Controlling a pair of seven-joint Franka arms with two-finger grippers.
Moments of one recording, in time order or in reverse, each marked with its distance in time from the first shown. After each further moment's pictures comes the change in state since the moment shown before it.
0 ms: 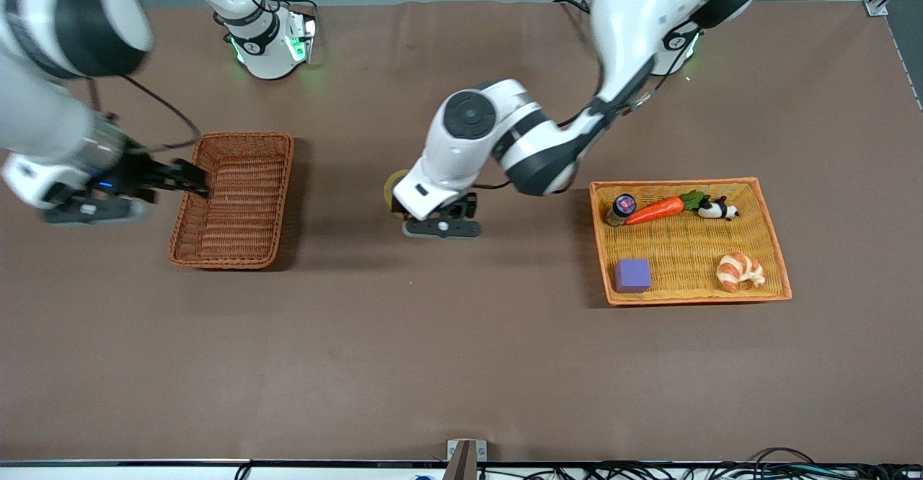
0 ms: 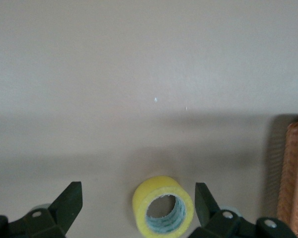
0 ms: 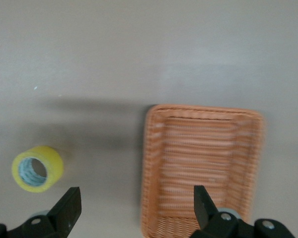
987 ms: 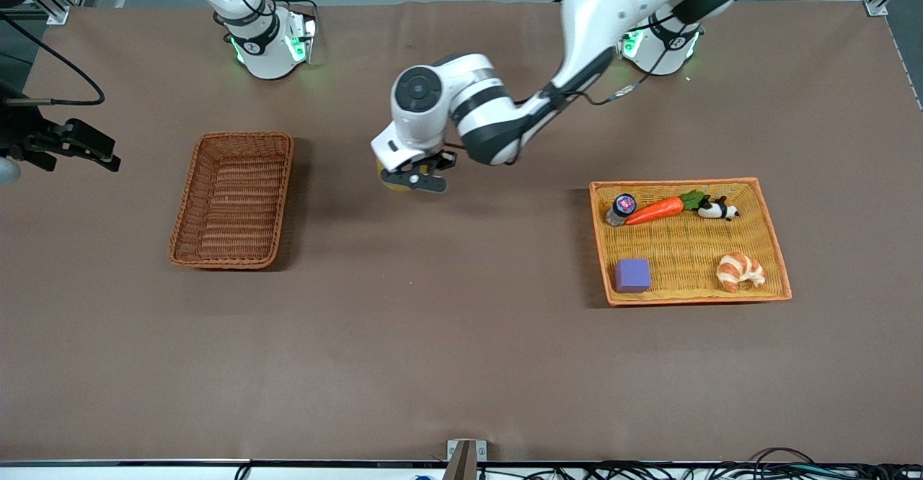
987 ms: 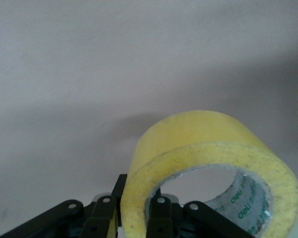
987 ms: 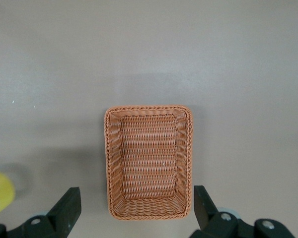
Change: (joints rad) left arm -0.251 0.109 0.060 -0.055 0.036 -0.030 -0.033; right arm -0.174 -0.052 -0.007 0.273 -0.085 -0.294 -0.076
